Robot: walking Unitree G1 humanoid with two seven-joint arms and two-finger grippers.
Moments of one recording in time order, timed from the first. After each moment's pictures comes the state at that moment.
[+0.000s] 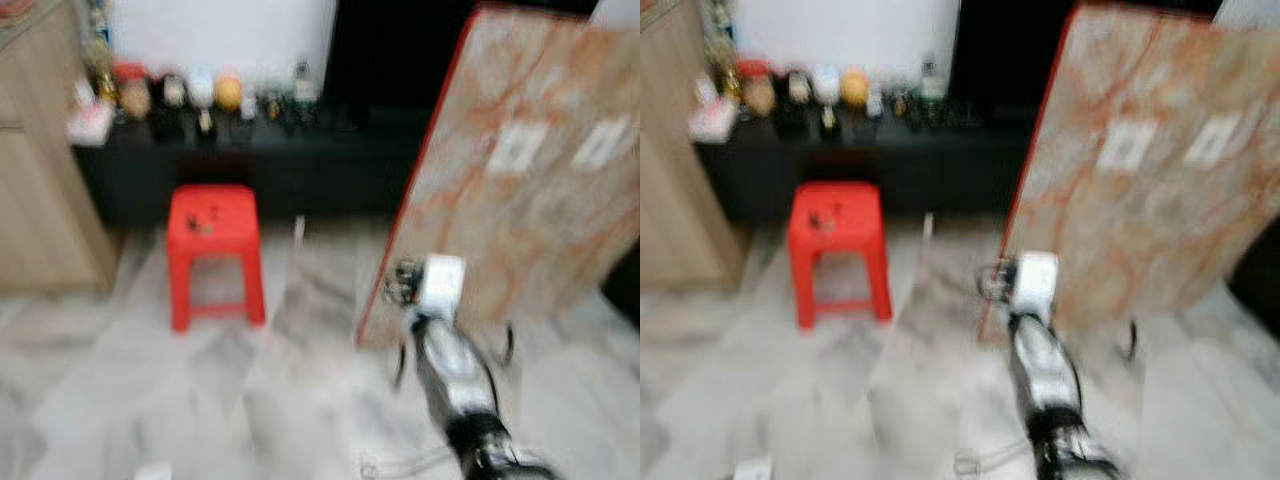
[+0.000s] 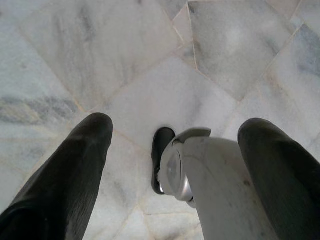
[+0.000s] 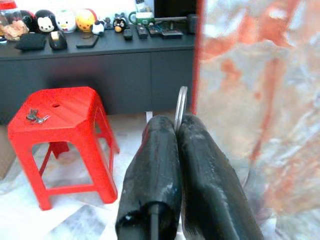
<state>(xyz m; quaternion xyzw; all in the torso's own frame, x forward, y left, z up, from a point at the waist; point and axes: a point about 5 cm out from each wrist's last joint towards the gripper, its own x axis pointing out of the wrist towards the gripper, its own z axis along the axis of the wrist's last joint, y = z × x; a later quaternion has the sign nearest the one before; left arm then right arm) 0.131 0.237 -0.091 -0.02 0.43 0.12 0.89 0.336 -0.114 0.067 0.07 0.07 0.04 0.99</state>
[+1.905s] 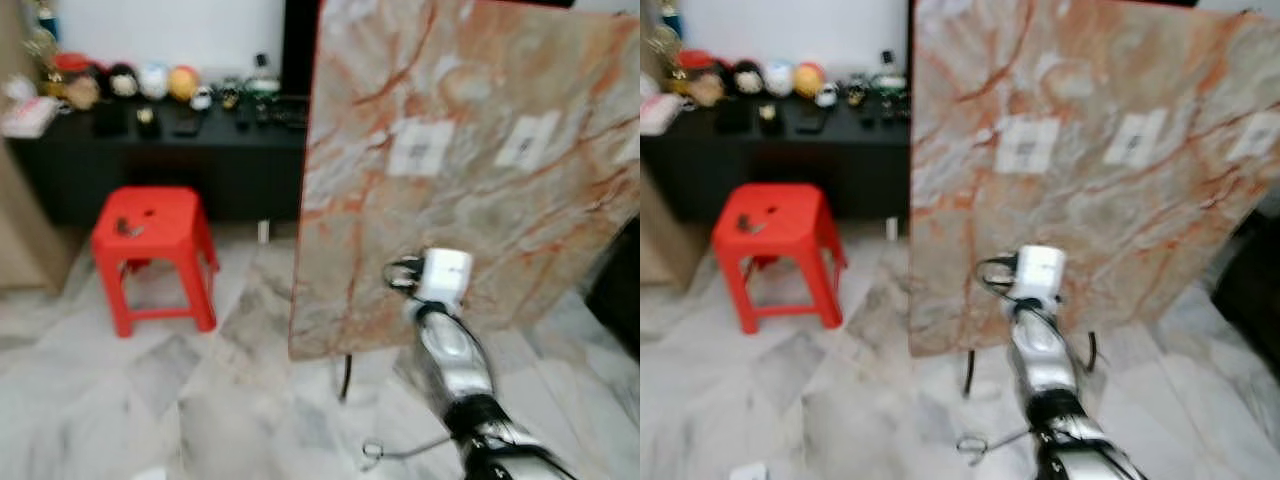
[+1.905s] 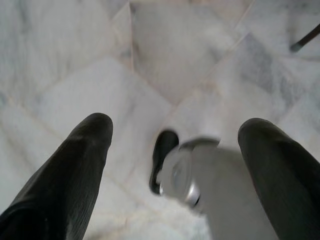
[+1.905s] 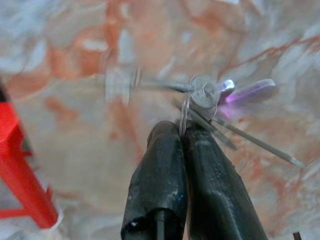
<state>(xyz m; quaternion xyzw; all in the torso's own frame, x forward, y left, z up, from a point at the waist) 0.128 0.235 -0.092 -0.04 0.43 0.13 0.89 0.345 -0.121 0.077 0.04 0.06 0.00 1.00</state>
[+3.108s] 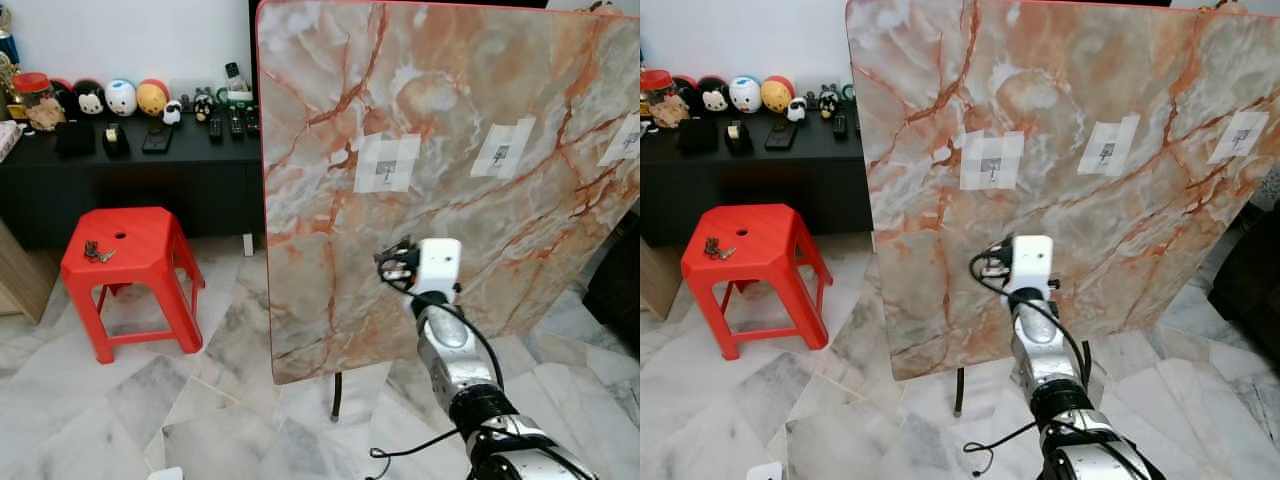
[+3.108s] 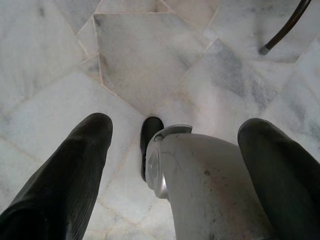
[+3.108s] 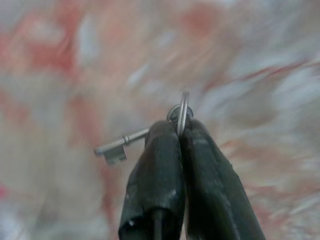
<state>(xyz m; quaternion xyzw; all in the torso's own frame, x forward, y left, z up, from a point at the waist) 0.128 0.221 -0.095 -0.05 0.44 0.11 0.89 0.342 -0.116 0.065 -0.03 0.09 0.08 0.99</state>
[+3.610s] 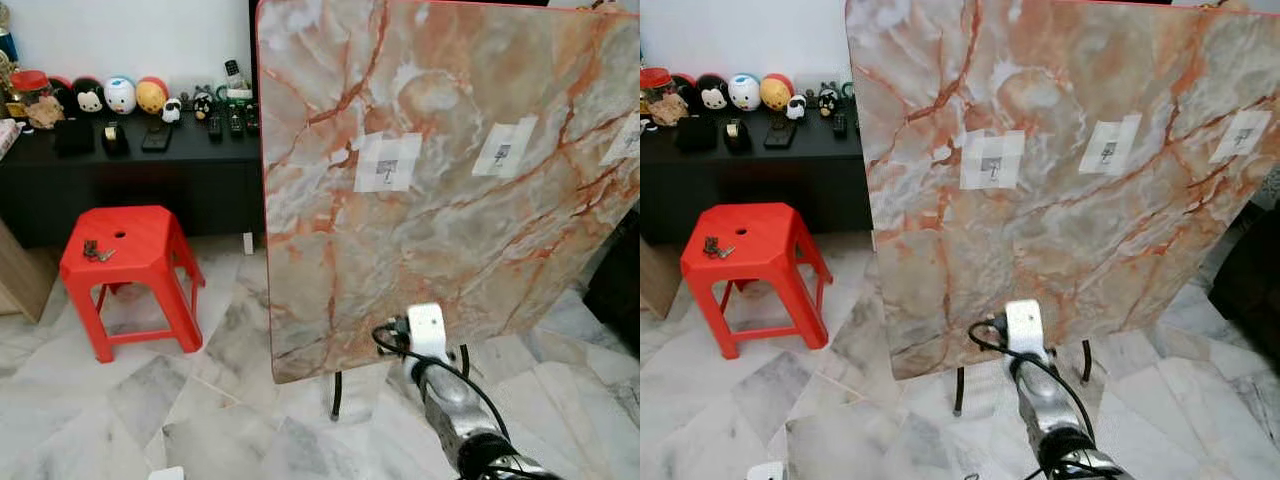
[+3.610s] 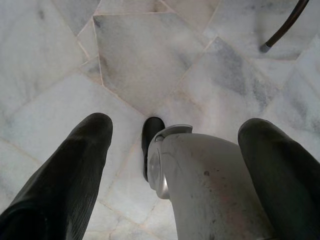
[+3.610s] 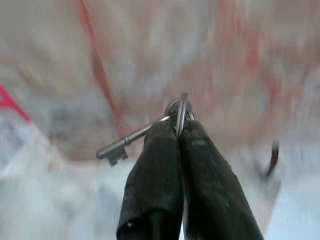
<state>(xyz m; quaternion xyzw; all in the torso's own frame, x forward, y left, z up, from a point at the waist) 0.129 0.221 -0.095 -0.04 0.44 0.10 0.89 0.280 -0.146 -0.020 0.03 0.29 0.03 0.96</state>
